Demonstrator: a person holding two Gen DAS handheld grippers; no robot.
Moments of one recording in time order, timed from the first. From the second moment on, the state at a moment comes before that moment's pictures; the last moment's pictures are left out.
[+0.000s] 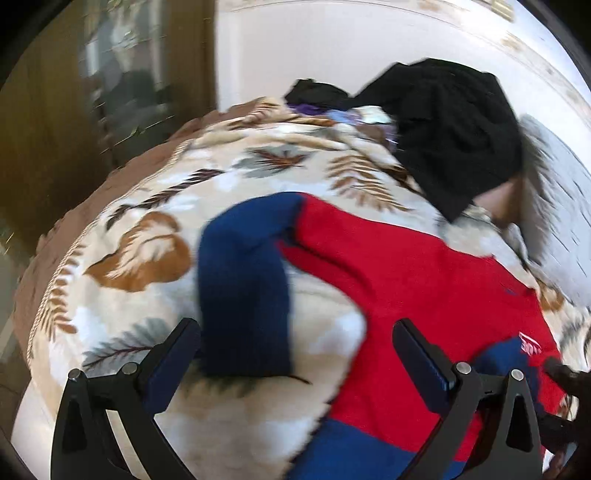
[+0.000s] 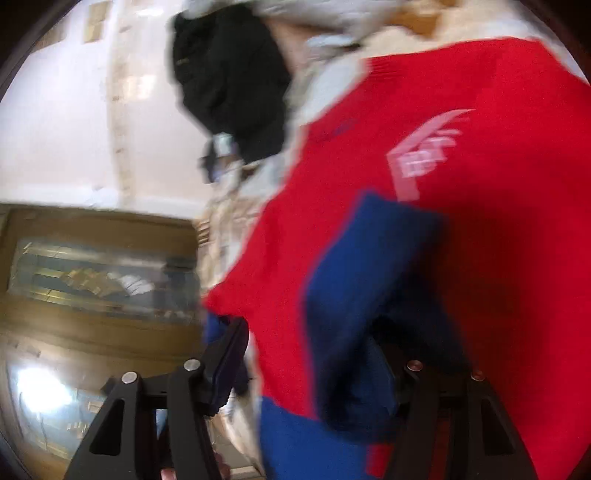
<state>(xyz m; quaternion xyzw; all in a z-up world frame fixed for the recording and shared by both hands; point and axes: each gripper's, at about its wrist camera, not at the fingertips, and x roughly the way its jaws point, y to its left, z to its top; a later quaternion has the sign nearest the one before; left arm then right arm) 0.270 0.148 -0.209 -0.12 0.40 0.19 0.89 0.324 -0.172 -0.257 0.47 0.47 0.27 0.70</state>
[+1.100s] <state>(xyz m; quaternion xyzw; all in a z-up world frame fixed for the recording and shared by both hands) 0.283 0.050 -0.268 -0.03 0.53 0.05 0.84 0.306 -0.222 -0.253 0.23 0.52 0.07 0.82</state>
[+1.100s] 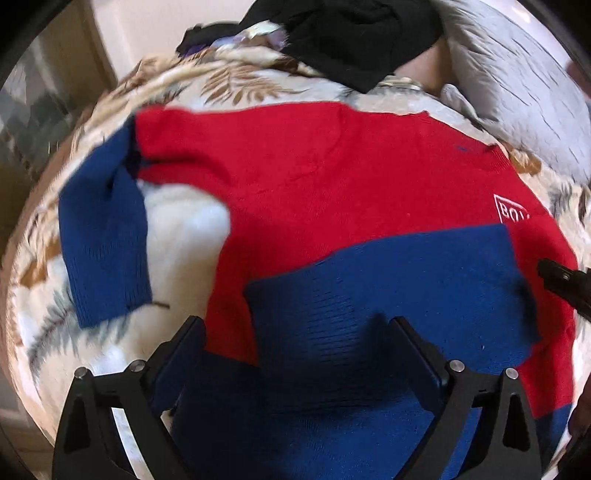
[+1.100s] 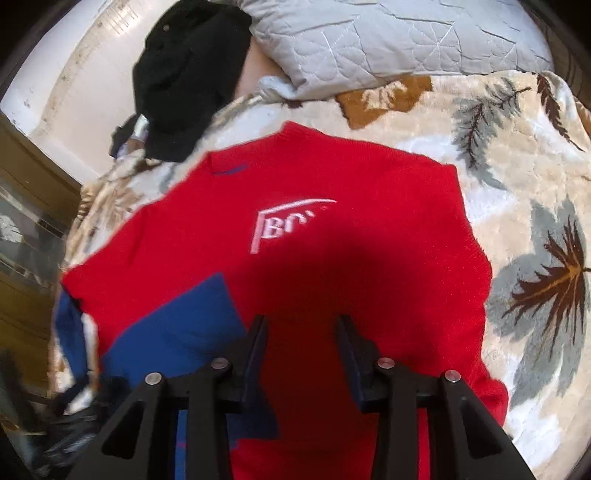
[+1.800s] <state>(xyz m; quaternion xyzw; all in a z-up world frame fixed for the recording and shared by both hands) 0.262 0.238 -0.248 -0.13 0.45 0.20 0.86 0.297 -0.195 -0.261 0.25 0.55 0.16 0.78</state>
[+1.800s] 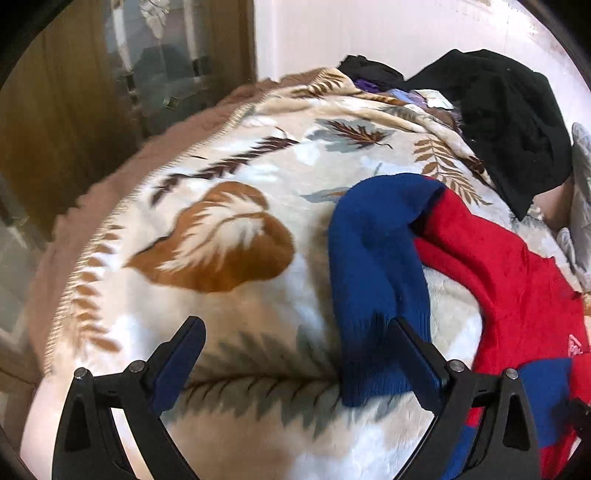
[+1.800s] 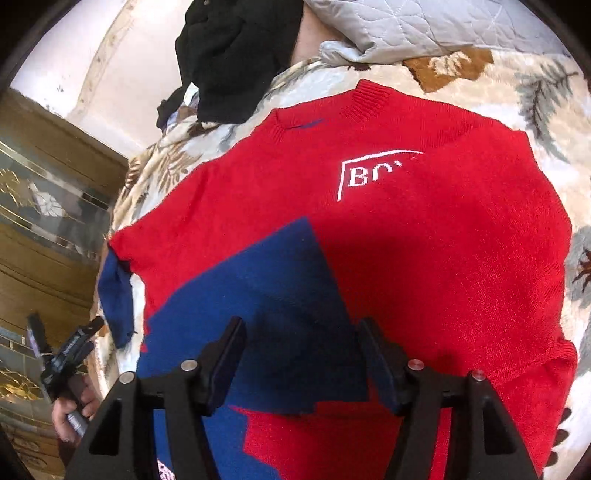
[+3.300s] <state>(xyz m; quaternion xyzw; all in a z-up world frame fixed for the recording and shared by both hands) 0.298 0.113 -0.181 -0.23 0.39 -0.10 0.88 0.280 -0.260 -0.230 0.30 0.48 0.21 0.80</state>
